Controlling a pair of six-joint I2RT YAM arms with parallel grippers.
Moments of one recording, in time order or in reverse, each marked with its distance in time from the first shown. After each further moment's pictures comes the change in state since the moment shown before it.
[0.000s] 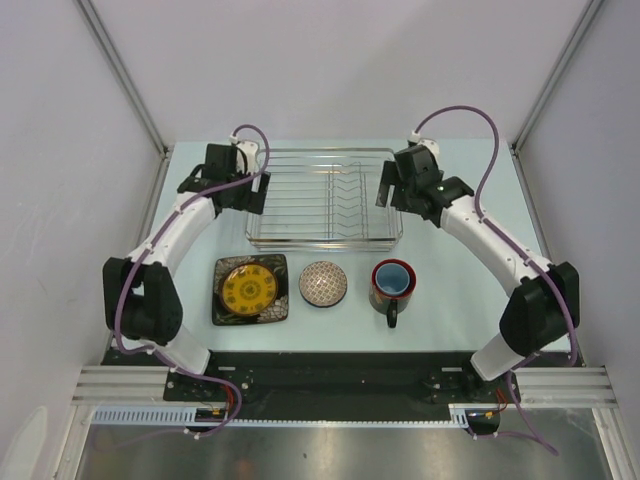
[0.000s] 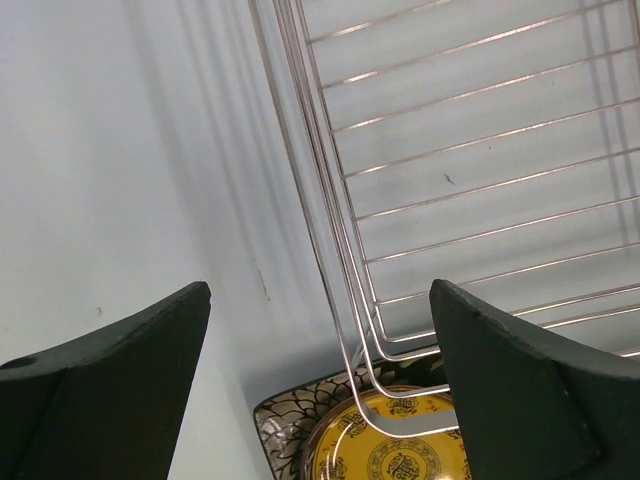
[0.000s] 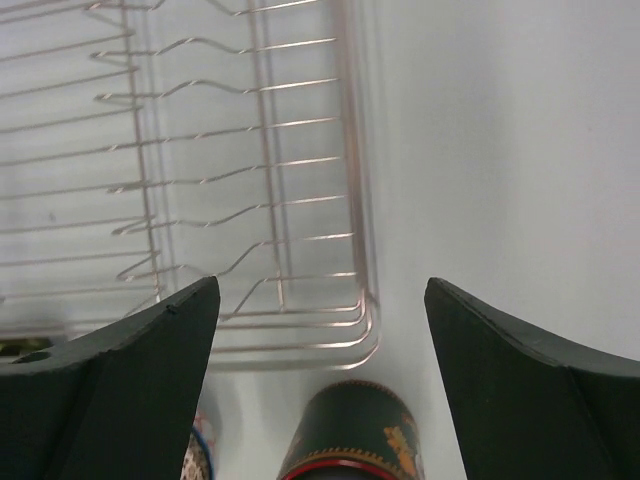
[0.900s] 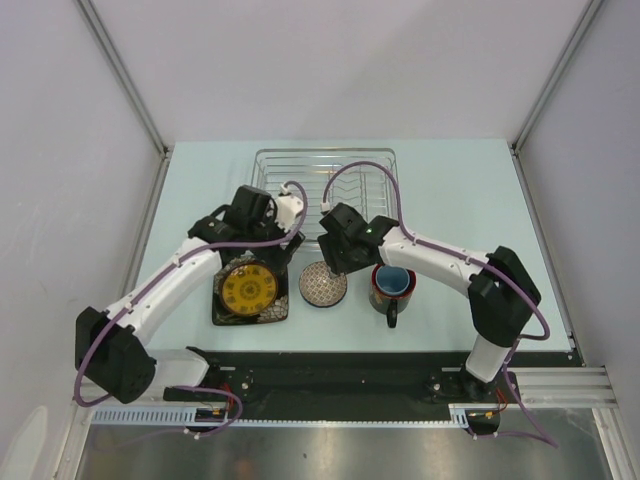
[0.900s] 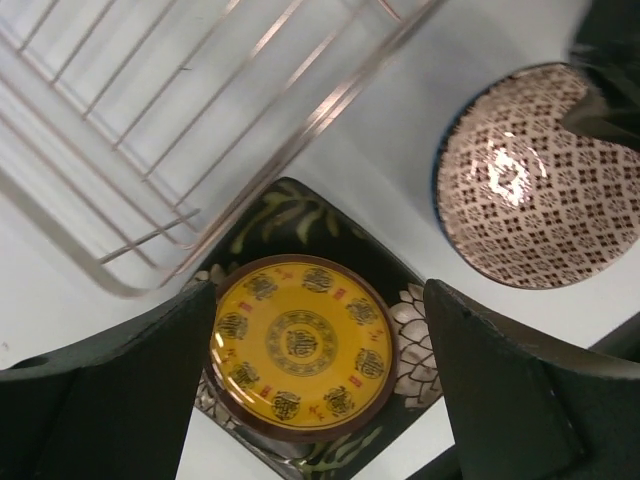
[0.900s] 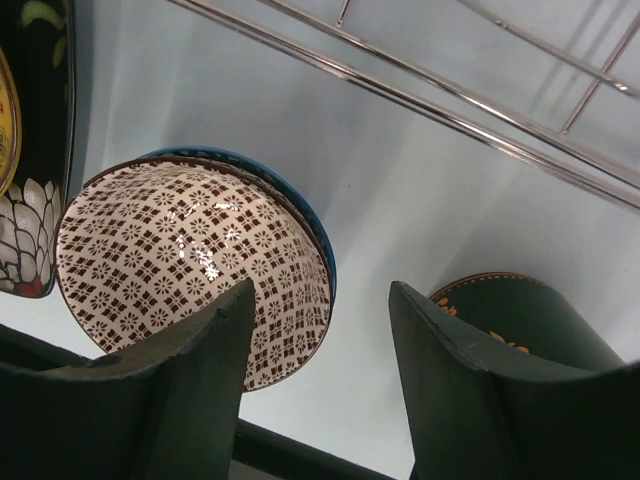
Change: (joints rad) left arm -0.297 -0.316 -0.209 -0.177 0.109 0.168; right arm 0.434 0.146 -0.069 -0.063 -0.166 -0.071
